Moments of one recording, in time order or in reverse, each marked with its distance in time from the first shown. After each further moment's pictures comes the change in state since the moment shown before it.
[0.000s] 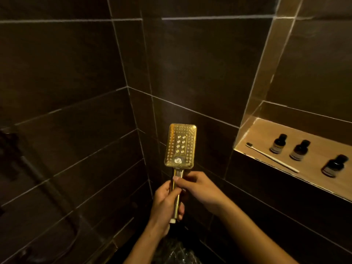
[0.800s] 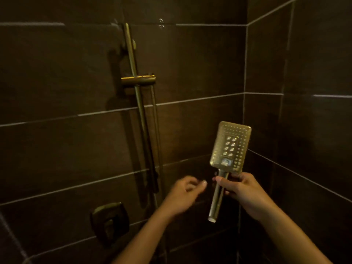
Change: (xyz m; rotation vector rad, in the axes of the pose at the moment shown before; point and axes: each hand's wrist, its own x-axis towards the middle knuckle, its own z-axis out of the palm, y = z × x) left_hand 0.006 0.229 -0.249 0.554 0.436 0.255; right_hand 0.144 -0.184 0.197 0.113 -0.247 -0.245
